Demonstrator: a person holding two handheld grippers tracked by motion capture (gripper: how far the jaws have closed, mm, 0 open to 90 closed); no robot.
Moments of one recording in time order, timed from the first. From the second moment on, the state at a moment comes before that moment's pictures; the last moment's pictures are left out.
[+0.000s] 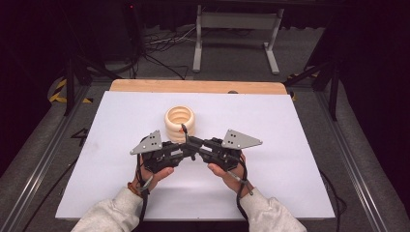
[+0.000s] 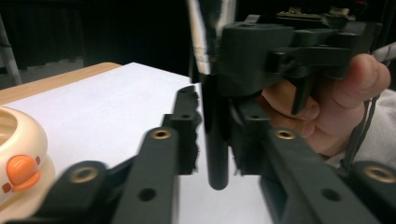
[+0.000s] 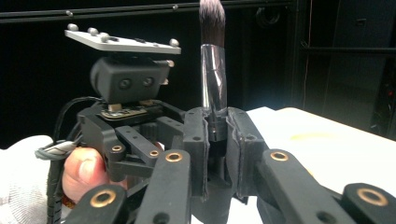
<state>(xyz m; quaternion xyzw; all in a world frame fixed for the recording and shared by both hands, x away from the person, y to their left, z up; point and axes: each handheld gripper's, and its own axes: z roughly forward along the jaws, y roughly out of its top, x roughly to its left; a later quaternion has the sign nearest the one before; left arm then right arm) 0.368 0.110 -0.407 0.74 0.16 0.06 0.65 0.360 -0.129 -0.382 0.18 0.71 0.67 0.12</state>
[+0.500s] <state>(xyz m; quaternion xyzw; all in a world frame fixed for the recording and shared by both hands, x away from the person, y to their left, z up) 0.370 0.118 -0.405 0.76 0.17 0.11 0.61 0.357 -0.141 -0.374 0.18 0.71 0.66 0.15</state>
